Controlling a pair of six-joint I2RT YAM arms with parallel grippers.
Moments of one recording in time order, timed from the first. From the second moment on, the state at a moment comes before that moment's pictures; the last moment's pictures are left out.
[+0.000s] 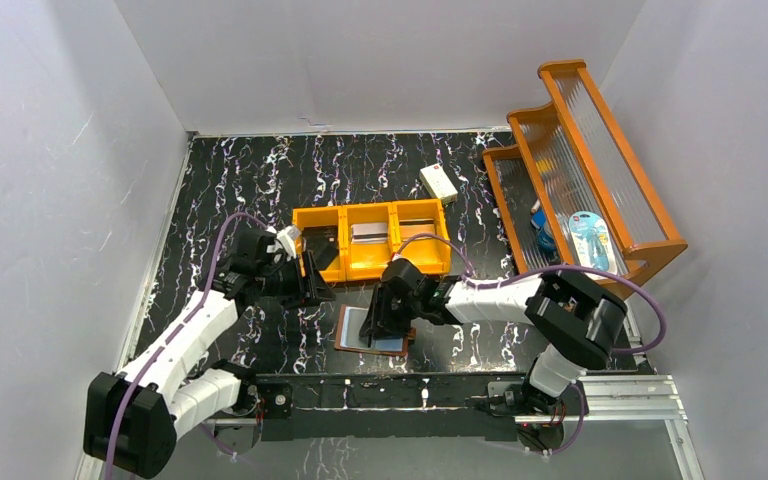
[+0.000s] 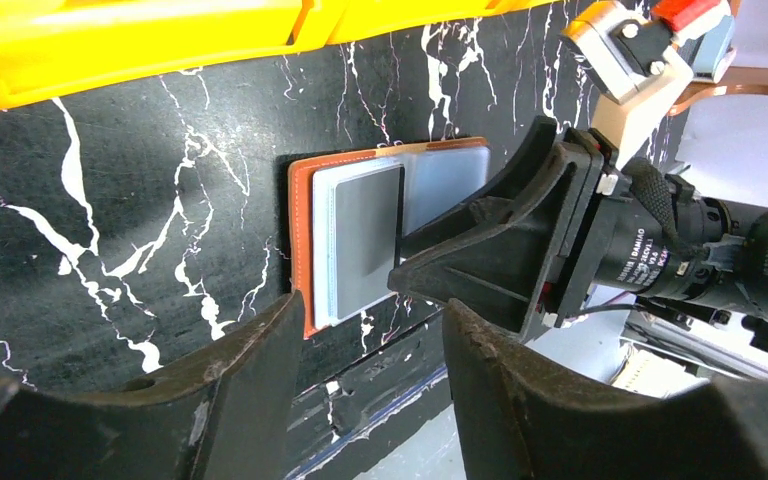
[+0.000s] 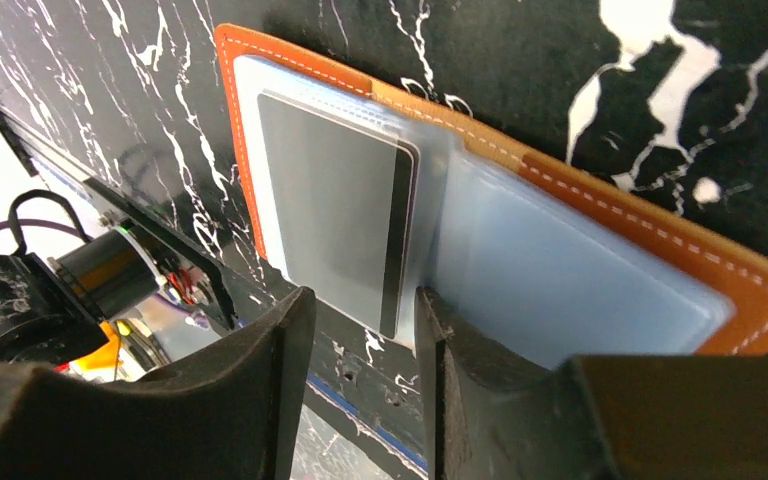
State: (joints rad) left arm -0.33 0.99 0.63 -0.55 0.48 -0.59; right arm 1.05 1.60 0.75 -0.05 -0.20 1.14
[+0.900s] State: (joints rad) left arm -0.60 1.29 0.63 -0.45 0.40 -0.58; right arm 1.02 1.62 0.65 0.12 -0.25 1.24
